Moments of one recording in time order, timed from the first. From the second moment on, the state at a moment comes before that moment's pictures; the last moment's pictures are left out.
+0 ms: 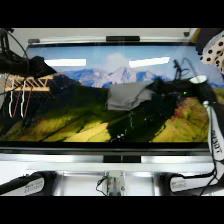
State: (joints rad) left arm 0.00 -1.28 1.64 0.98 -1.35 -1.46; right arm -0.17 -1.60 1.33 -0.58 1.09 1.10
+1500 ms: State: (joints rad) left arm -0.05 -1.29 1.64 0.99 -1.37 -1.51; right arm -1.21 -1.47 1.01 -1.43 1.40 1.38
